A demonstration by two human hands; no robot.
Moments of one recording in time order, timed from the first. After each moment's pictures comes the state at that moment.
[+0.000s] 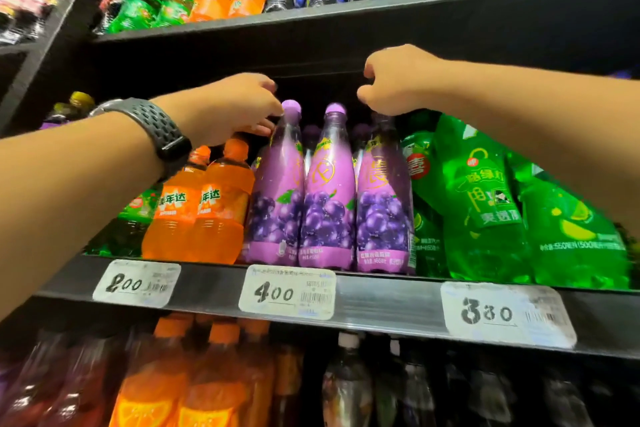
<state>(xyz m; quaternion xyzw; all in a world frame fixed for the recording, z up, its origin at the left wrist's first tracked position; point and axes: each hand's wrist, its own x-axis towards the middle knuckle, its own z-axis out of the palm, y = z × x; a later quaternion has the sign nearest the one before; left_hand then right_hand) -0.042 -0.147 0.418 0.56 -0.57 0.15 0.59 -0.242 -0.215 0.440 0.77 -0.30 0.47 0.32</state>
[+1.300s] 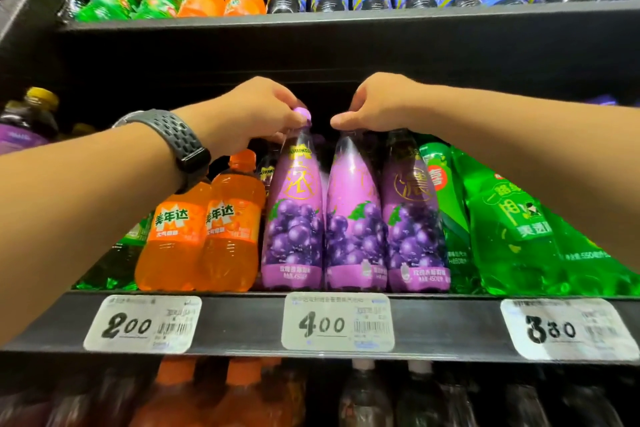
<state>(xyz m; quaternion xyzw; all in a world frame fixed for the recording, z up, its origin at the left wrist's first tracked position) -0.027 -0.161 0.426 0.48 -0.65 0.19 0.55 -0.200 -0.219 0.445 0.80 -0.33 0.42 0.29</state>
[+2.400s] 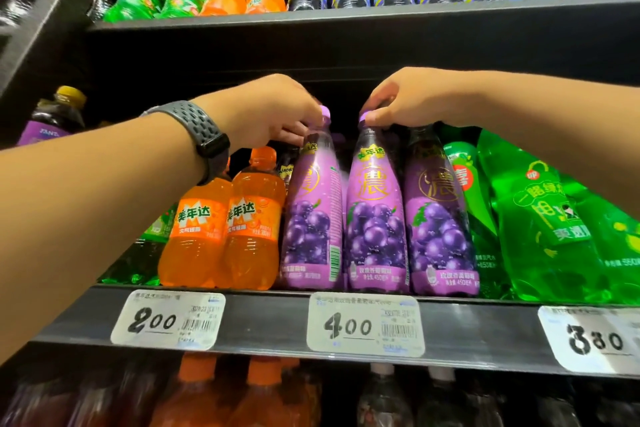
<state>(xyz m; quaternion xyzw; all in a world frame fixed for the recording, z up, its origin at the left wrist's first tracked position) -0.027 -0.156 0.428 0.50 -0.64 0.09 0.57 -0.210 -0.229 0.449 0.84 -0.25 0.43 0.22</state>
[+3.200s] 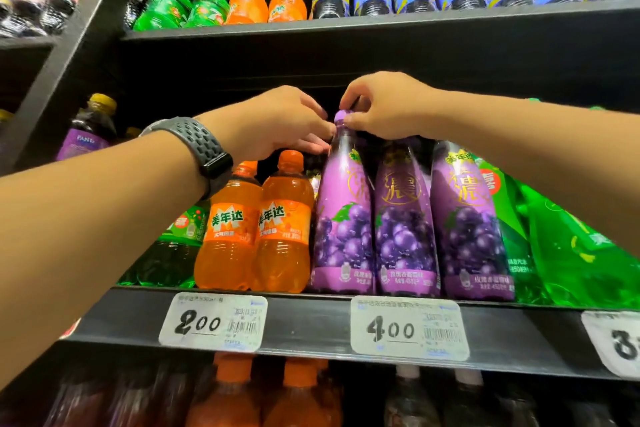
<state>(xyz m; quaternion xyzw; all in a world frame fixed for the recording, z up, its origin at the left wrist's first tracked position) -0.006 -0.136 0.414 0.49 -0.67 0.09 0.55 -0.156 -0.200 0.438 0.80 -0.21 0.46 0.32</state>
